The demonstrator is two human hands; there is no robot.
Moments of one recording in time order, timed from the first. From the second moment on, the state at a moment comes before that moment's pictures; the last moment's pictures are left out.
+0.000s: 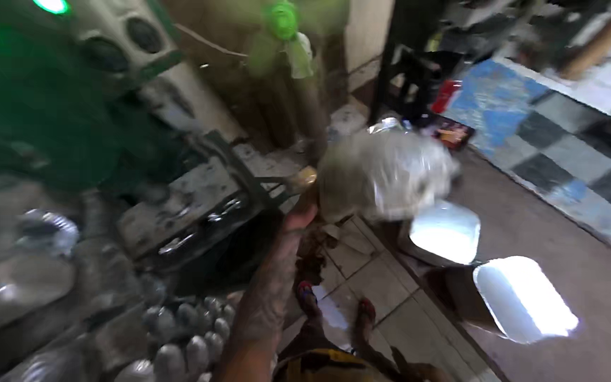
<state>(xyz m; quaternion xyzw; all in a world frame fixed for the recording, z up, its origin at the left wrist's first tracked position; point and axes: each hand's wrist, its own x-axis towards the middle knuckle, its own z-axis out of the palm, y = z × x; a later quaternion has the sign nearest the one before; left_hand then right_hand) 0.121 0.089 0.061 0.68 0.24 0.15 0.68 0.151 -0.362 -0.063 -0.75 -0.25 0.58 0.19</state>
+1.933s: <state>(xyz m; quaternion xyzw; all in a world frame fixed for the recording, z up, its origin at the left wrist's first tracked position) -0.199 0.137 -0.044 0.75 0.43 -0.16 0.47 0.089 0.162 0.041 -0.48 -0.87 -0.02 0.12</state>
